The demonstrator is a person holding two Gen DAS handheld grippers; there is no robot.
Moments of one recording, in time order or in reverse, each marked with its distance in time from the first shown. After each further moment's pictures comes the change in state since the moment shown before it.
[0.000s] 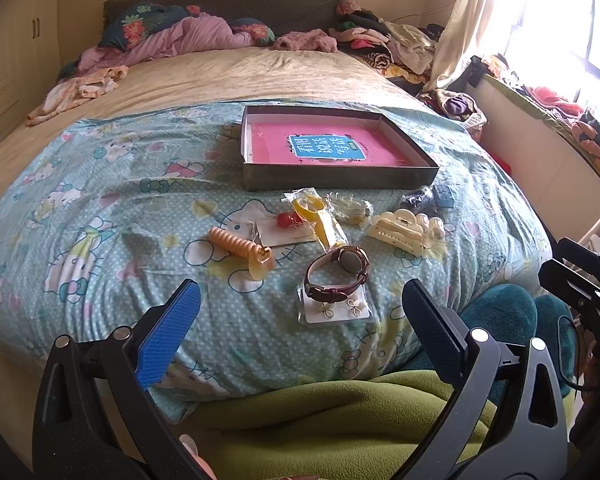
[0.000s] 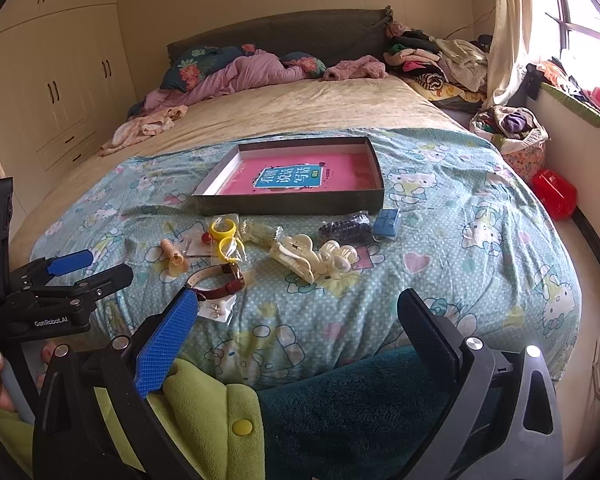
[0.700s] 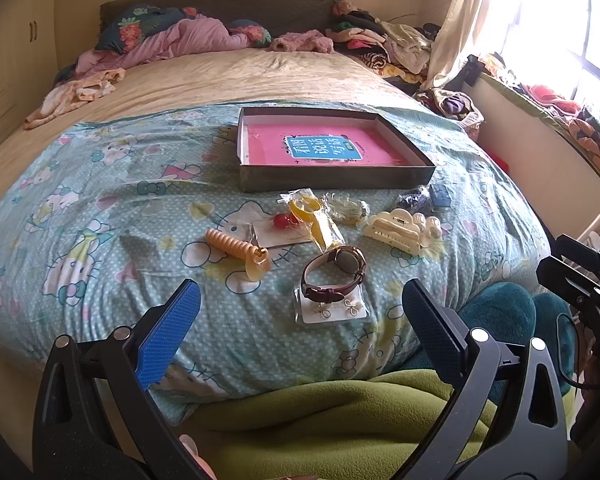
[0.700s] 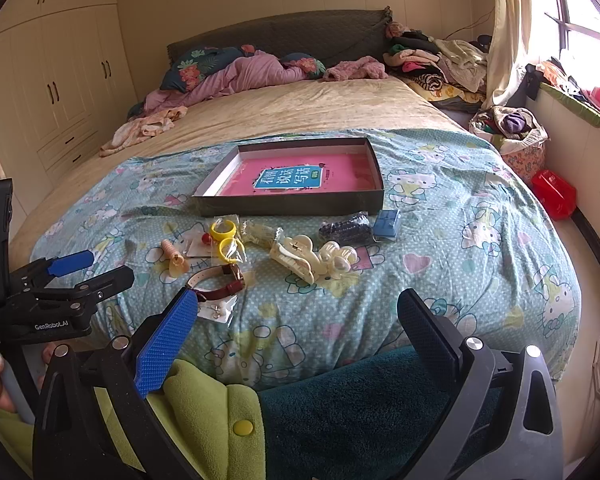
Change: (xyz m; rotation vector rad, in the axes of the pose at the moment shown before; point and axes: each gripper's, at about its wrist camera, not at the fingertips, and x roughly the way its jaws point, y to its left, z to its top) left arm -0.002 -0.008 0.007 0.008 -0.002 -0.007; right arm -0.001 0.001 0.000 -0.001 -0.005 0.000
